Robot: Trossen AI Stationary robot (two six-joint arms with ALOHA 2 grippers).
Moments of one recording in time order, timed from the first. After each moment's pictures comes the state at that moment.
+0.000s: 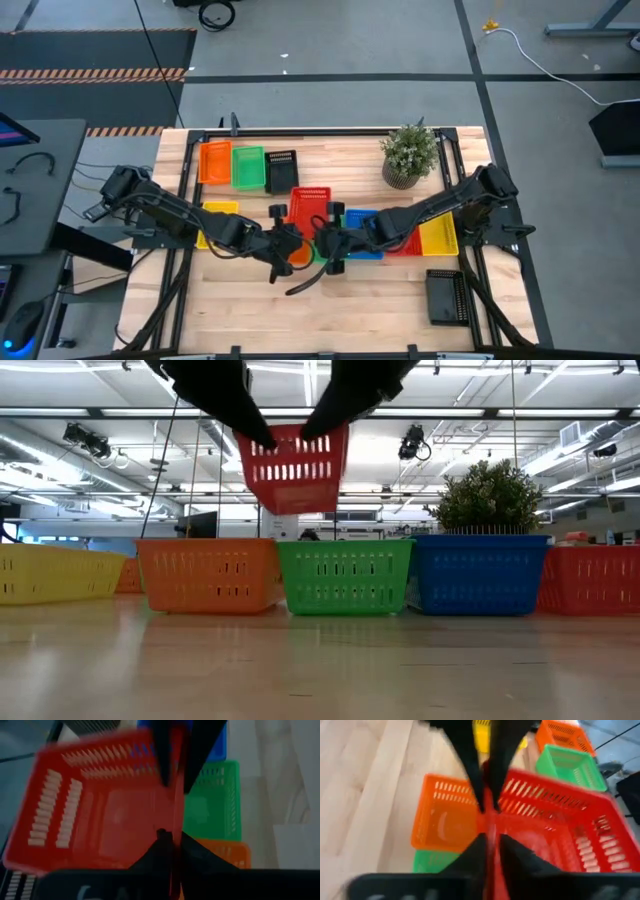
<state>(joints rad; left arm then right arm) -0.39 1.53 1.11 -0.47 -0.57 -0.16 0.30 1.79 1.39 -0.41 0.47 0.03</state>
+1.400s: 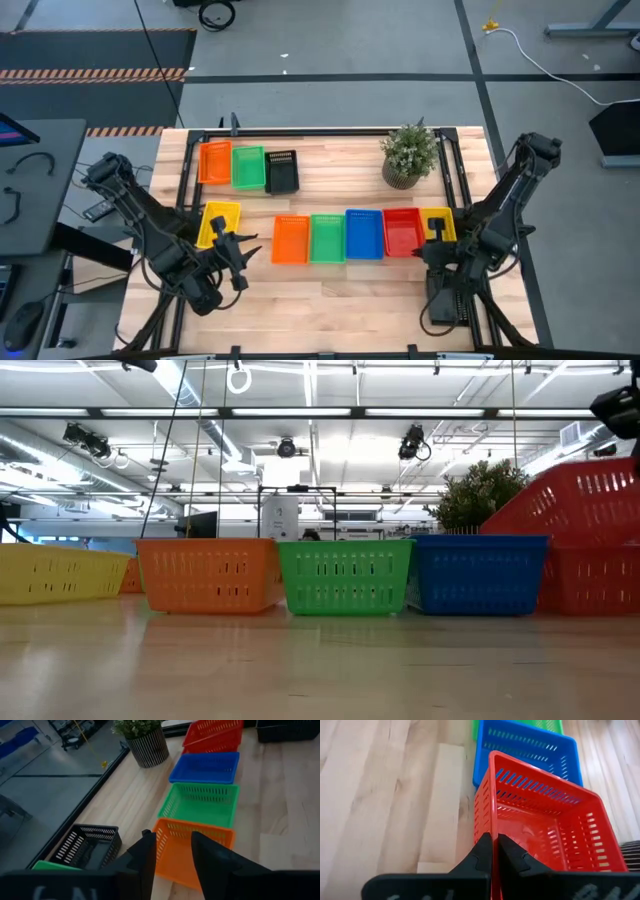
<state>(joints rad) -0.86 1.30 1.04 -0.90 -1.10 -0.85 0.97 1.09 0.70 -0.88 0.66 0.77</state>
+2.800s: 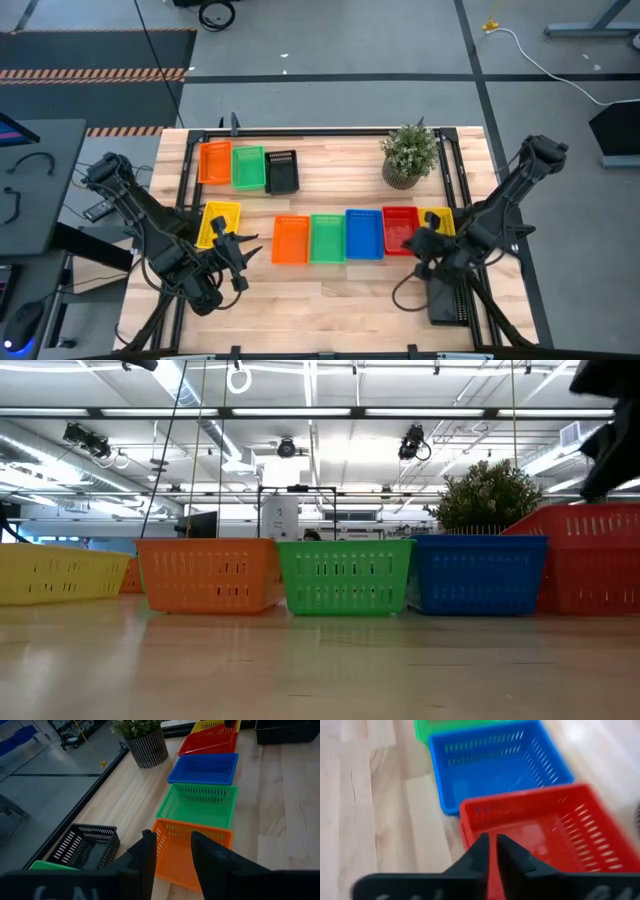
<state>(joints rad) -0.85 1.30 1.04 -0.89 -1.10 -0.85 0.81 1.10 0.63 -0.72 0.67 1.00</state>
